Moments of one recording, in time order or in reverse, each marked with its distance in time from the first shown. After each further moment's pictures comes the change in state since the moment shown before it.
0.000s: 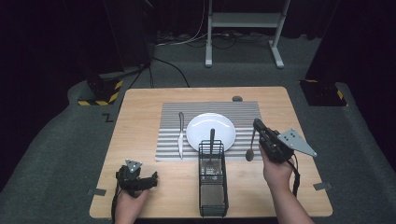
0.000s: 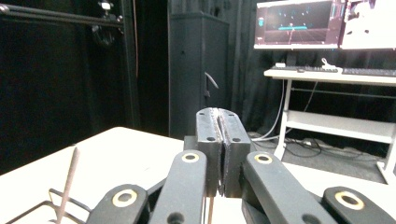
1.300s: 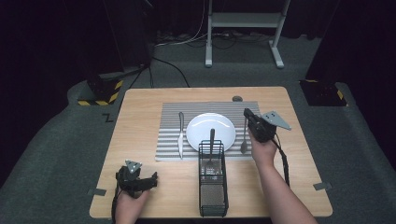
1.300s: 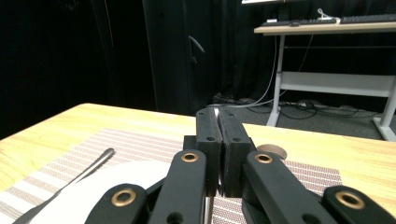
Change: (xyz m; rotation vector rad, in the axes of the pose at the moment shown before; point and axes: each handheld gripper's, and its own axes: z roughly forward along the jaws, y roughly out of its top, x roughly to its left) left arm 0.000 -0.001 -0.001 -0.001 0.002 -0.002; right arm -0.036 -0.048 0.092 0.137 -0.052 0.071
